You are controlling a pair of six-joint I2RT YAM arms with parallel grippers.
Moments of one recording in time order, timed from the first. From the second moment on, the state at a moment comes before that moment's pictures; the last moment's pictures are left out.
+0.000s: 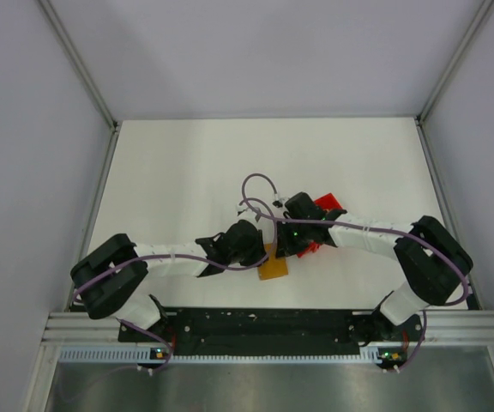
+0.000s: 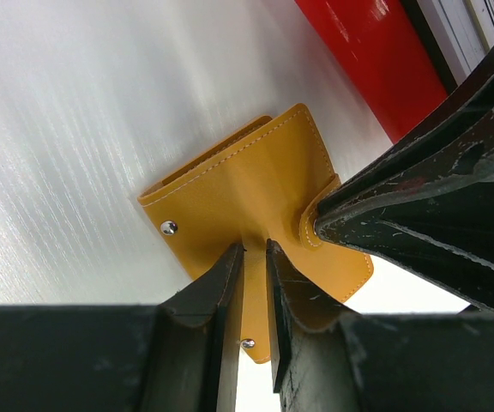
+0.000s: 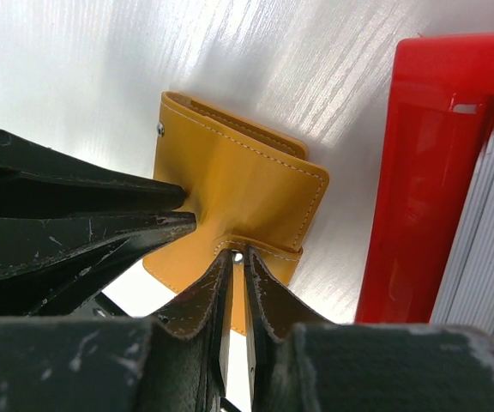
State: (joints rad) left arm -0.95 1.50 0.62 0.11 -0.07 -0.76; right arm 0.76 1.56 0.82 -0.27 -0.27 0.45
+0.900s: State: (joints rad) left arm -0.95 1.50 0.62 0.11 -0.07 -0.76; right arm 0.80 1.62 0.89 -0.33 -0.18 0.50
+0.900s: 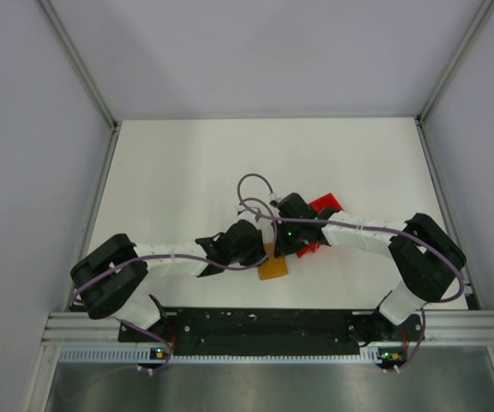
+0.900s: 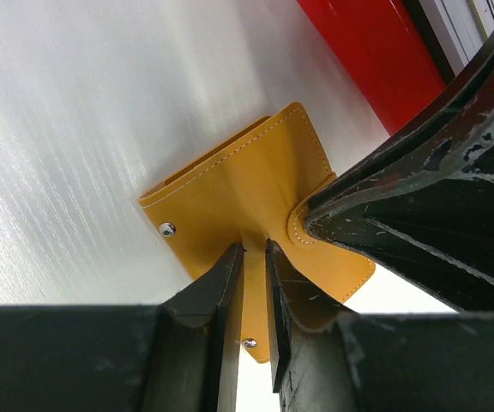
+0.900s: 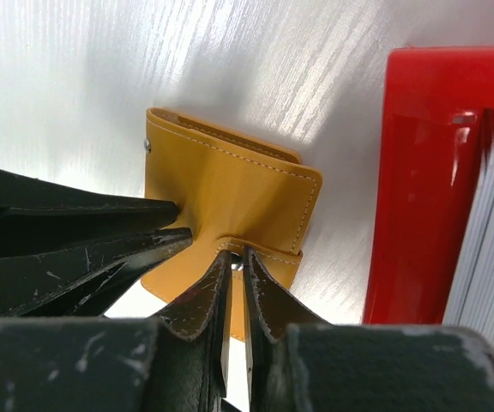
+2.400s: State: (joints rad) left arm -0.84 1.12 0.54 -0.17 -0.29 -0.79; right arm 0.52 1.36 0.63 -0.20 -0.15 0.41
